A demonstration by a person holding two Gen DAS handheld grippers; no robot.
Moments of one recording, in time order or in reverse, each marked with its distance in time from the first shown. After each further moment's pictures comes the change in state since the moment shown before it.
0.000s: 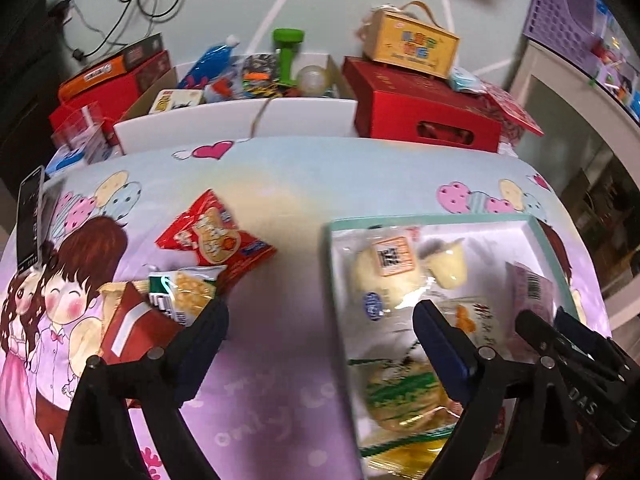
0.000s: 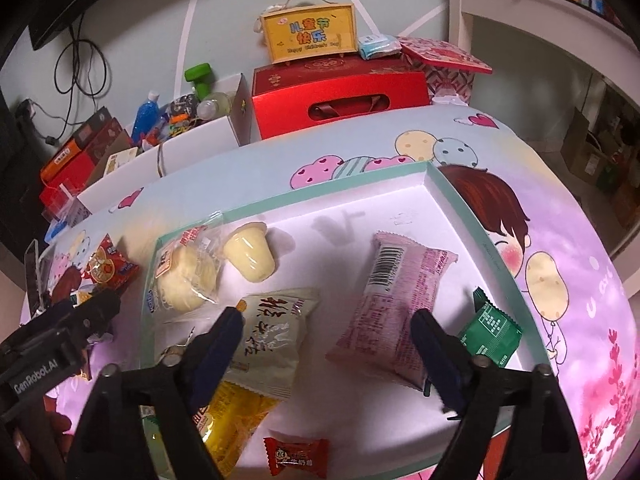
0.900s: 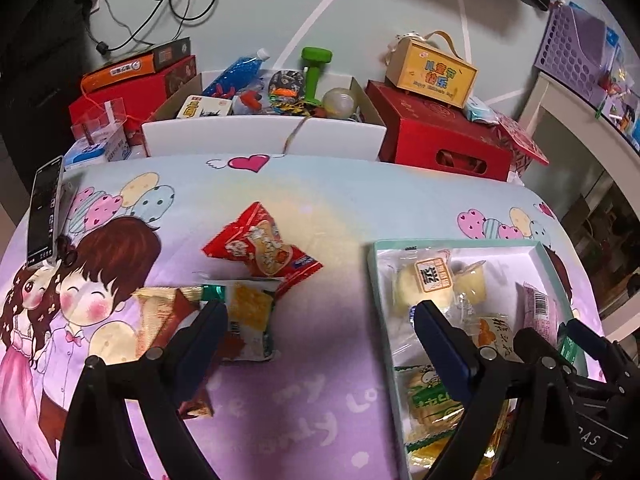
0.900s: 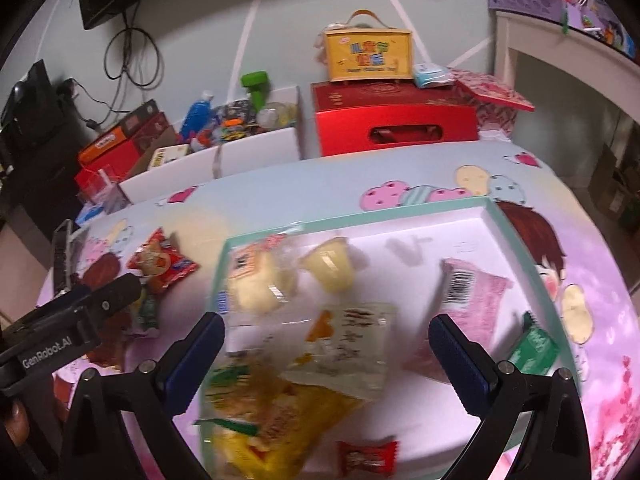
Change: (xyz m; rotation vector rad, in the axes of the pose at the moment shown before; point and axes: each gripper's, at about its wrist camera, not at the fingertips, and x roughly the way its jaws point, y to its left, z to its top) left arm -0.019 0.046 0.001 -0.060 -0.067 -0.014; right arm -0.017 0.052 -0.004 -0.099 -0.067 0.105
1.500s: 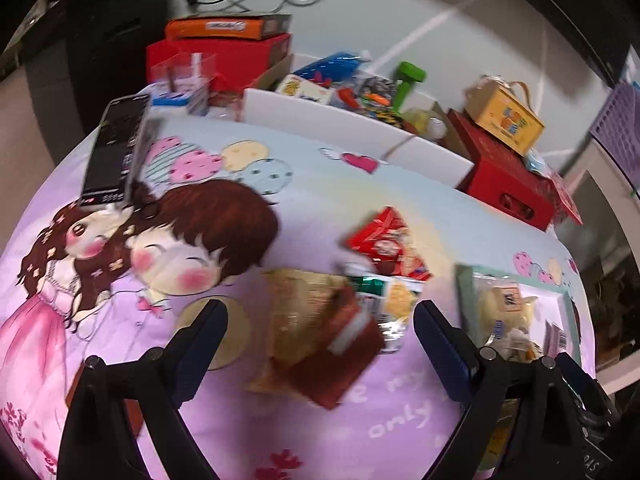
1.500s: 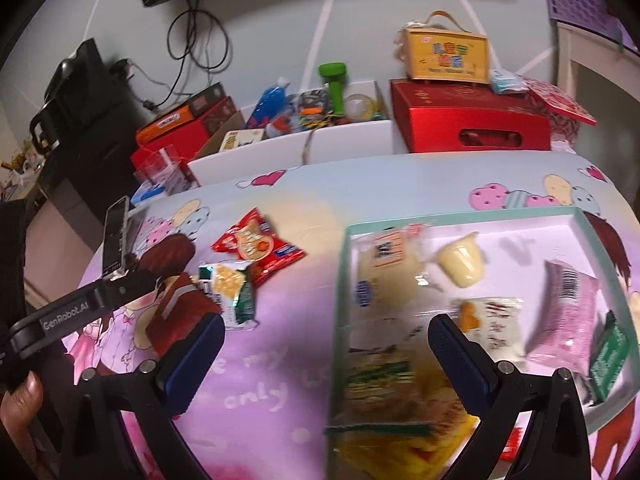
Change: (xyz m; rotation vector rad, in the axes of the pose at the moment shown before) left arm -0.017 0.114 -0.011 -0.236 0.018 0.060; right arm 0.008 0.087 -0.014 -0.075 0.005 0.165
